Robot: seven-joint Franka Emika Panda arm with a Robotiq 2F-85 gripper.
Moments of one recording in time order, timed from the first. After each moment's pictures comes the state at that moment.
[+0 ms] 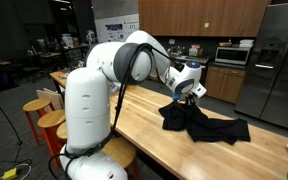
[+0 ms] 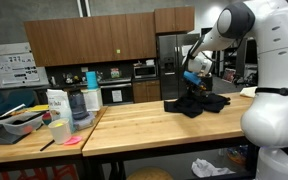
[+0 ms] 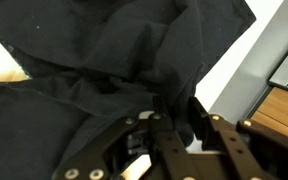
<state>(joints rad) -0.08 0.18 -0.13 -2.04 0.42 2.61 0.65</state>
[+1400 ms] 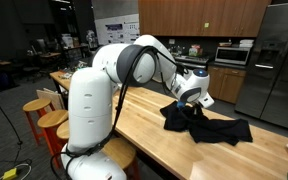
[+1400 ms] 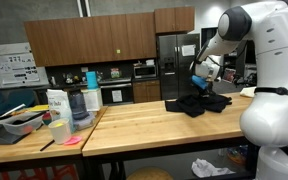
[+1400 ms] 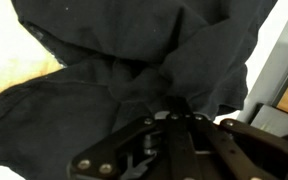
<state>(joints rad) -0.13 0.22 -0.17 -2.08 0.42 2.66 0.76</state>
